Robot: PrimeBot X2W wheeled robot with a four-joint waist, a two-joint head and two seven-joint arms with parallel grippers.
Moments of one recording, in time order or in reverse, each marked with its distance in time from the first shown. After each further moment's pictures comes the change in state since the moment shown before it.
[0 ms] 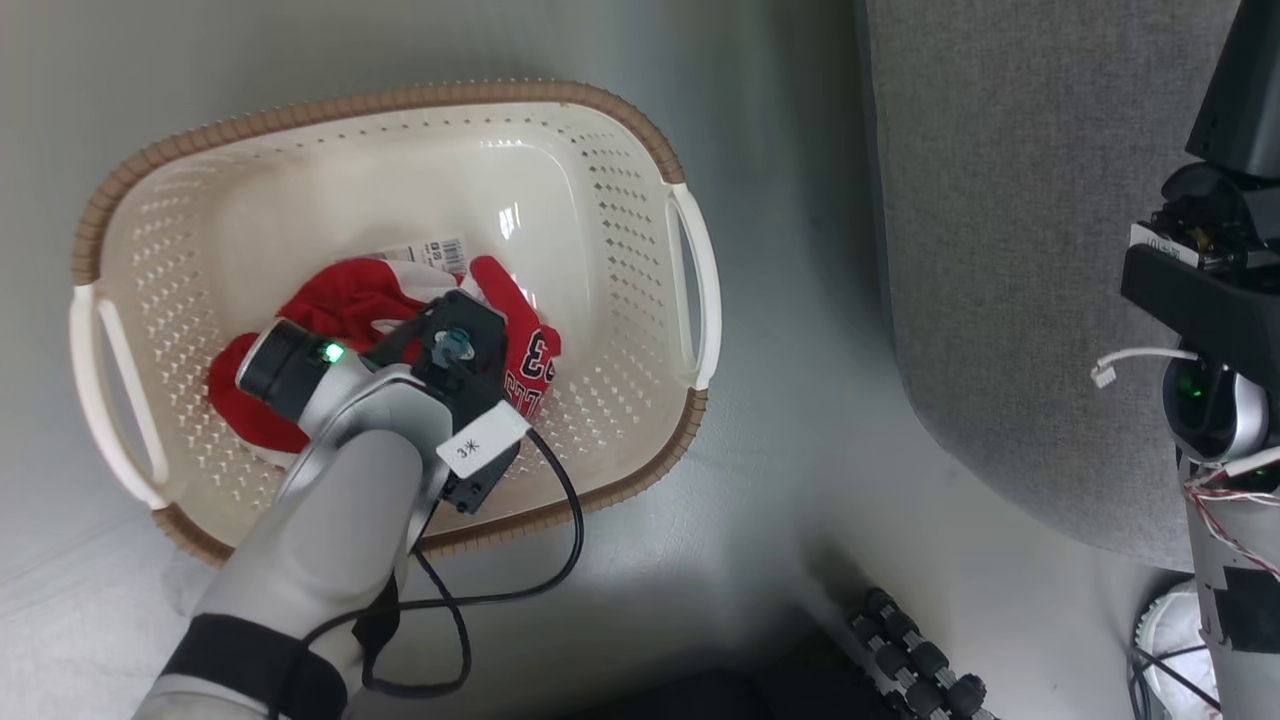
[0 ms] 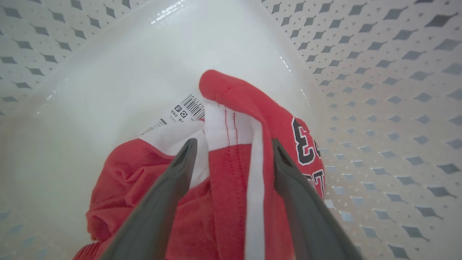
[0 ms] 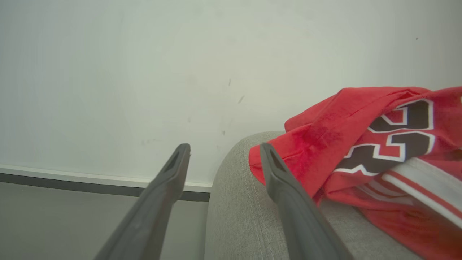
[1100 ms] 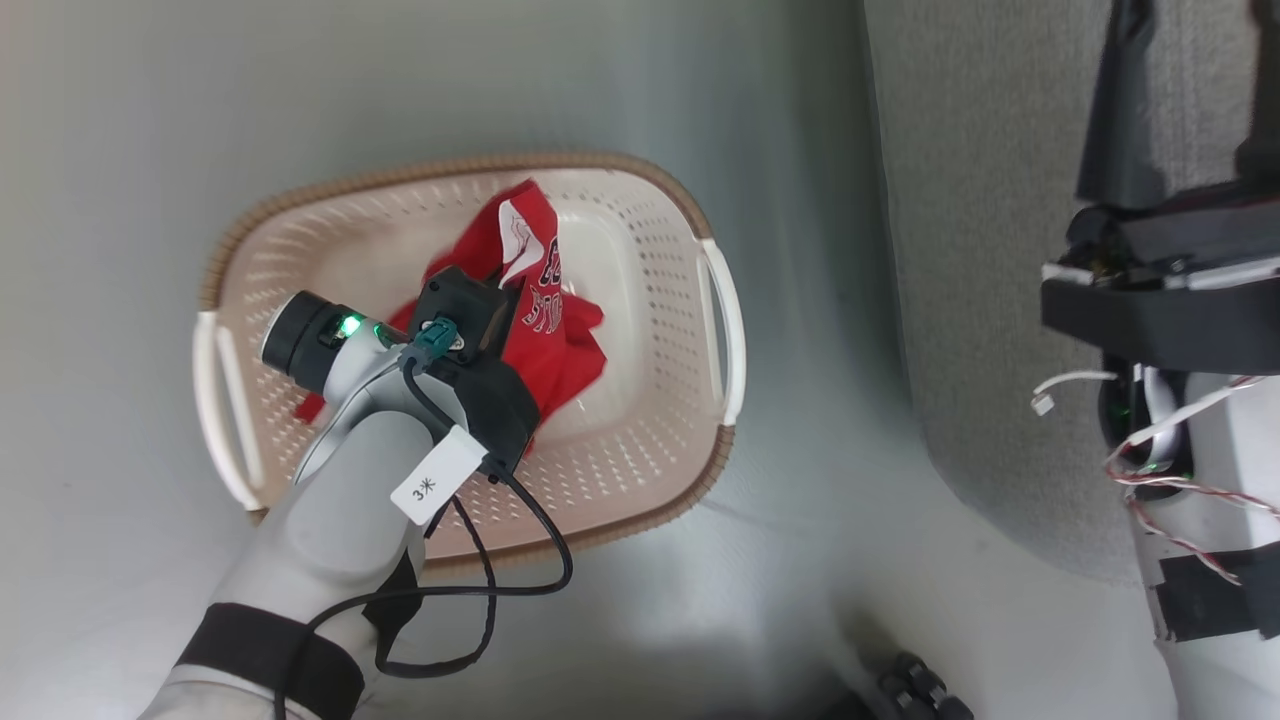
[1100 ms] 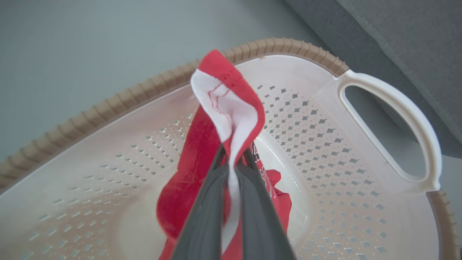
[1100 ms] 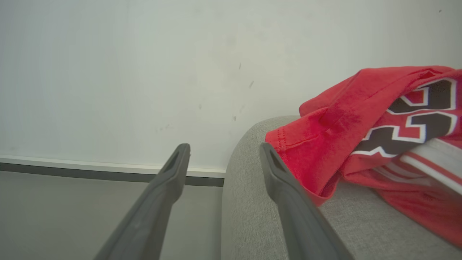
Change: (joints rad) left arm -0.024 -0.026 0.025 -0.002 -0.091 -0.043 -0.258; right arm 0.010 0.026 0.022 0.213 -0.015 0.050 0.000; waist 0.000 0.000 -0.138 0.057
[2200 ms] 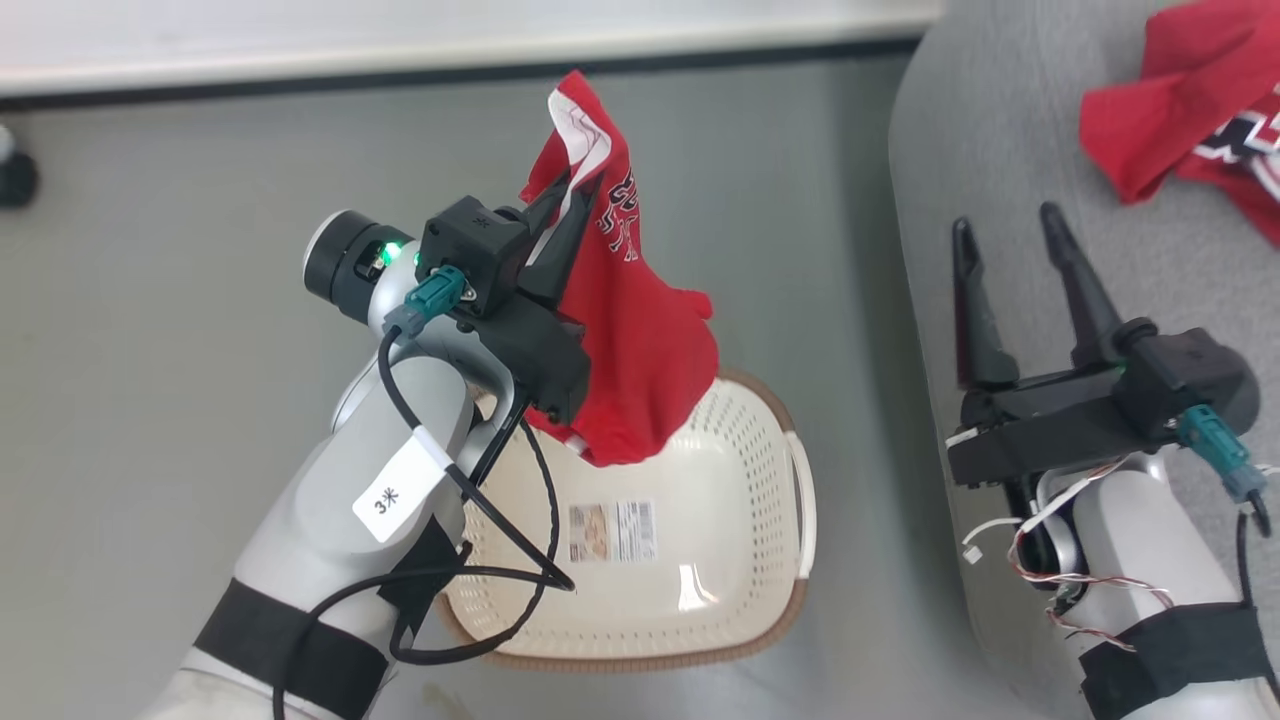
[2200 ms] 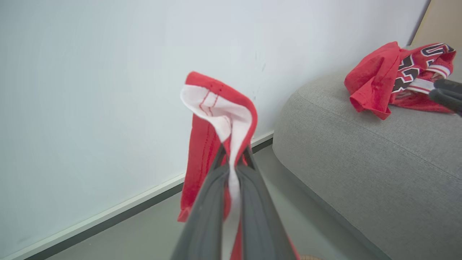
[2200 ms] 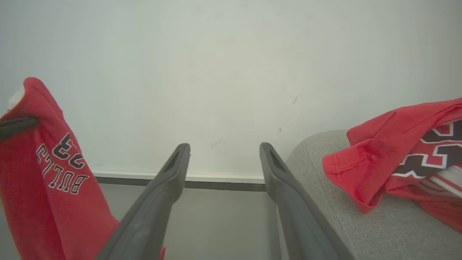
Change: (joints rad) left arm 0.003 -0.008 0.016 -0.276 -0.109 -0.034 -0.027; right arm 0.145 0.048 0.035 0.310 0.025 0.079 0.001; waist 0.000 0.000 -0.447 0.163
